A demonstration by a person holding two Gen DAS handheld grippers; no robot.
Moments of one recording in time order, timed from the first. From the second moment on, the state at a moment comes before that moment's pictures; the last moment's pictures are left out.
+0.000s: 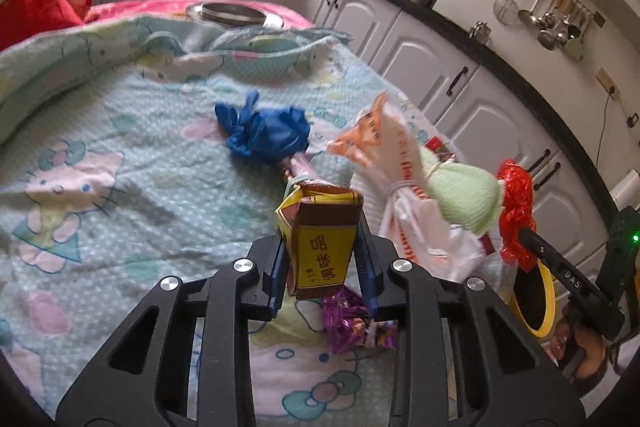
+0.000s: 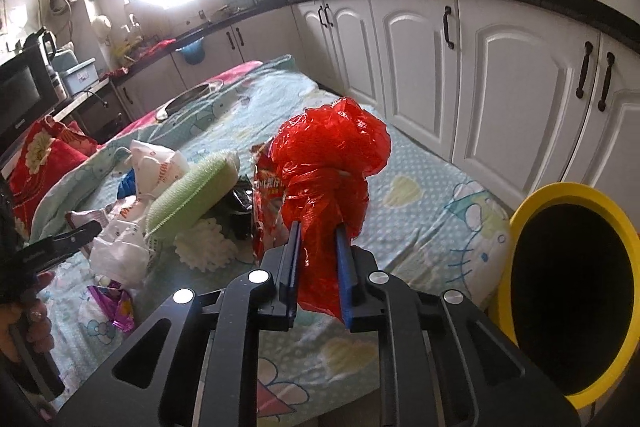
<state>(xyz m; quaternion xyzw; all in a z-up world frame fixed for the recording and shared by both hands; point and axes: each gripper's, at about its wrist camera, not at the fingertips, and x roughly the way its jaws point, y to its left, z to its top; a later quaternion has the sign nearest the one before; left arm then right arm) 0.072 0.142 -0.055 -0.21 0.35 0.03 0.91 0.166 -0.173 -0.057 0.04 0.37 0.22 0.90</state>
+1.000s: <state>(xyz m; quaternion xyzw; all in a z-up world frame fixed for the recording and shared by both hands) 0.076 0.046 0.045 -0.13 0.24 -0.08 0.96 0.130 -0.234 0.001 0.04 0.30 0.20 0.93</state>
